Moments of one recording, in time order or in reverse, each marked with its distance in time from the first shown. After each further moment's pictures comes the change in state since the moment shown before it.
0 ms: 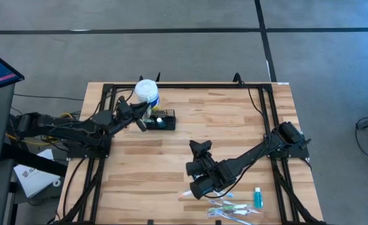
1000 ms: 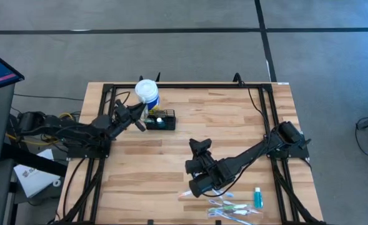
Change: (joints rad) left arm 0.002 0.098 -0.167 0.341 -0.072 0.045; right arm -0.014 0.000 0.000 0.001 -0.006 0.019
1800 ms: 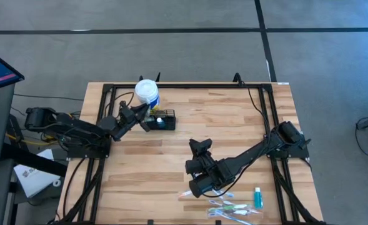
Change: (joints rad) left arm 0.005 0.224 0.000 0.214 -0.022 0.067; right arm 0.000 0.000 0.000 0.000 -0.001 0.026
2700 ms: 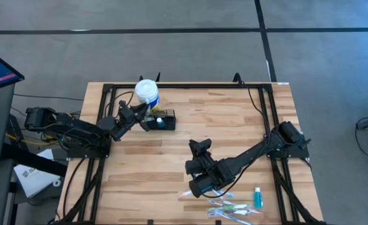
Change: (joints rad) left arm 0.000 -0.003 0.000 0.029 0.001 0.057; right arm 0.000 0.000 0.000 0.000 -0.026 0.000
